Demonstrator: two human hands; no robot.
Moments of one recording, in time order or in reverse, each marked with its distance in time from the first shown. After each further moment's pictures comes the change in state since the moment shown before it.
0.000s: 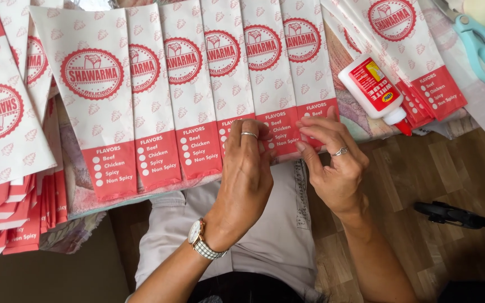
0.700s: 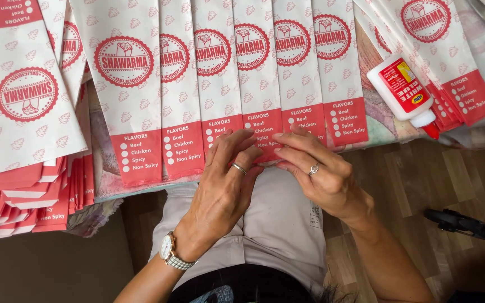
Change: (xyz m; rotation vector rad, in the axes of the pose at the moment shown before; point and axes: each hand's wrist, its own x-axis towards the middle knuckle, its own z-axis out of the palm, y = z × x) left_hand -0.031 -0.036 -0.055 0.171 0.084 0.382; right_hand 0.006 -0.028 0.028 0.144 -0.150 -0.179
